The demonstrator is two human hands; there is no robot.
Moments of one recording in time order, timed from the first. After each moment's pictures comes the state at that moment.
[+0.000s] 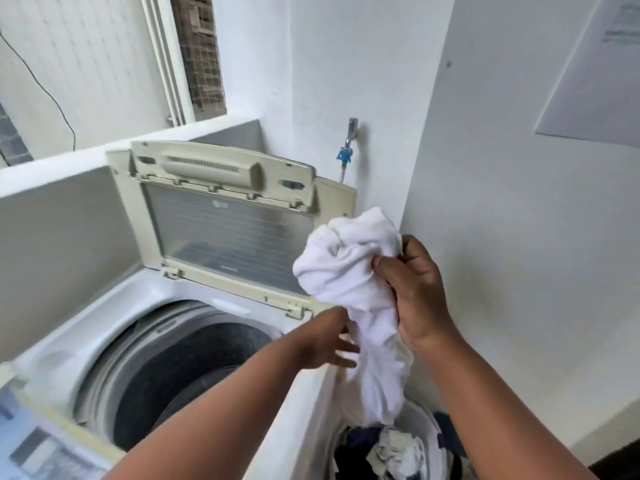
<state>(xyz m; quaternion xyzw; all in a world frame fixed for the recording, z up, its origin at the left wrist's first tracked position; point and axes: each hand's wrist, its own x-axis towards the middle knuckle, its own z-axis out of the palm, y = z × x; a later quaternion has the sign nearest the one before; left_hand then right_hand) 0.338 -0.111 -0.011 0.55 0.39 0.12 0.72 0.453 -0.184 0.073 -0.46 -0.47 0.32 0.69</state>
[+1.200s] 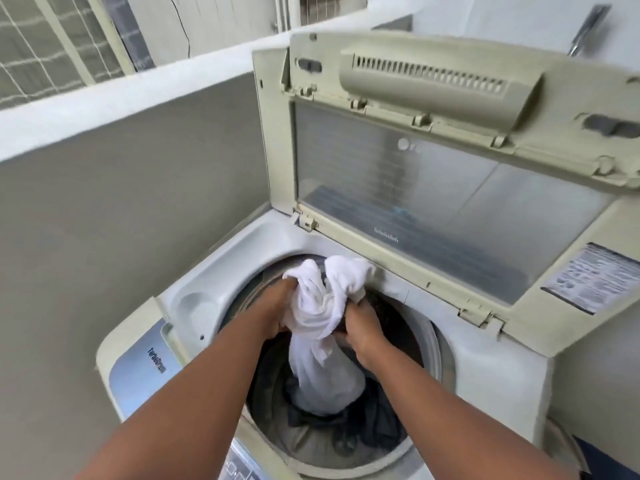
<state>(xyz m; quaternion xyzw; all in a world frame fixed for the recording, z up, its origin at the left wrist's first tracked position) 0.057 0.049 -0.134 0.30 0.66 0.29 0.62 0.209 0.014 -0.157 -0.64 -0.30 0.62 0.34</state>
